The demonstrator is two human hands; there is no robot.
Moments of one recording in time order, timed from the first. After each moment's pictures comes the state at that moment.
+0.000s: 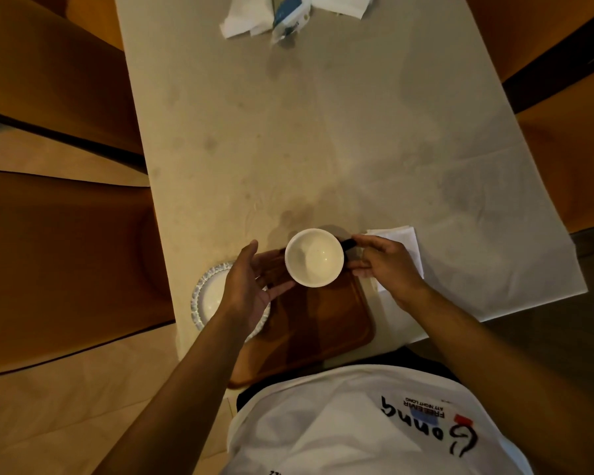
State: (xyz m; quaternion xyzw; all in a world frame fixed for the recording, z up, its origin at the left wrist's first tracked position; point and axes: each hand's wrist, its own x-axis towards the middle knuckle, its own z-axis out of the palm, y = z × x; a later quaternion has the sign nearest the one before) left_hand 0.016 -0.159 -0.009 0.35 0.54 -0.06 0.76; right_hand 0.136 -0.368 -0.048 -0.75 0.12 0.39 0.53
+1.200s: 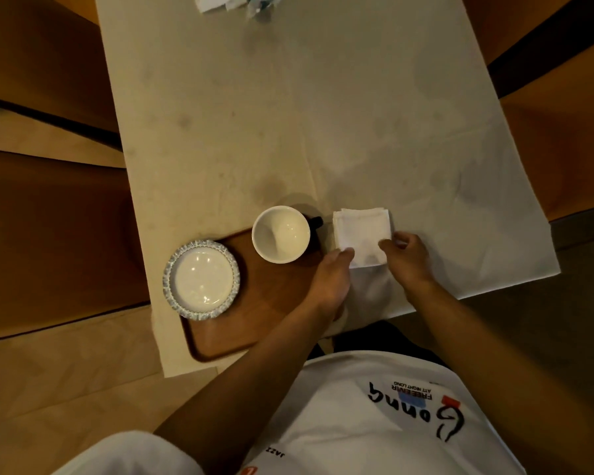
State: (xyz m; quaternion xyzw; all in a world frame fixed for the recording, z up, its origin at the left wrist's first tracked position) left_hand 0.067 -0.337 -0.020 0.46 0.50 -0.21 0.70; right_hand 0.146 -0.450 -0.063 -0.84 0.23 0.28 0.41
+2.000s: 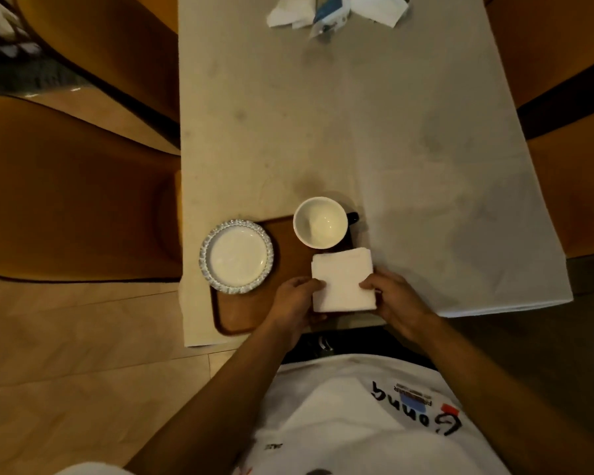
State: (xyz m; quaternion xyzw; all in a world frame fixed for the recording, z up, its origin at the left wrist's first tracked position) left_hand -0.047 -0.267 -0.026 0.37 0.54 -0.14 0.74; right_hand 0.058 -0.423 -0.043 -0.64 0.17 0.49 0.57
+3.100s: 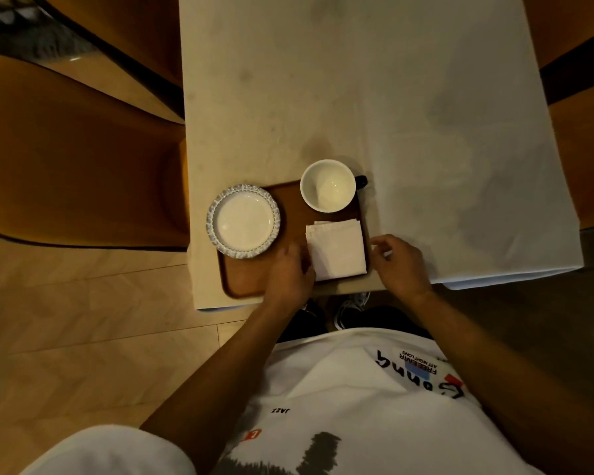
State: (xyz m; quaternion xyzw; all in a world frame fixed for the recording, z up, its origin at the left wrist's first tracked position) left_hand -0.088 -0.263 -0.055 0.84 0.34 -0.11 0.41; right_hand 0.041 -0.437 -0.053 -0.90 -0.09 0.29 0.30
